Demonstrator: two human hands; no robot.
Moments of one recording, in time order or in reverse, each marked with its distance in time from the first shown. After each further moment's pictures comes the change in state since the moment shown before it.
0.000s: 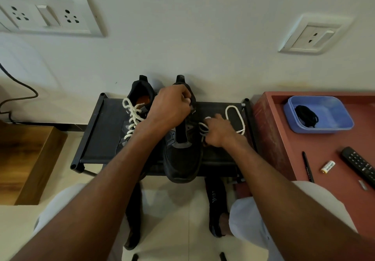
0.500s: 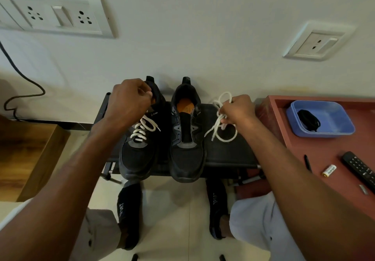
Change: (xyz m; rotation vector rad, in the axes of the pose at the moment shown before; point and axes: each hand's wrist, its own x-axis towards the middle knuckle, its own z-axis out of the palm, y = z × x) left_hand -0.020 -0.055 -0.070 -0.007 0.214 -0.232; right_hand 0.001 0.002 -0.055 0.873 0.411 0.360
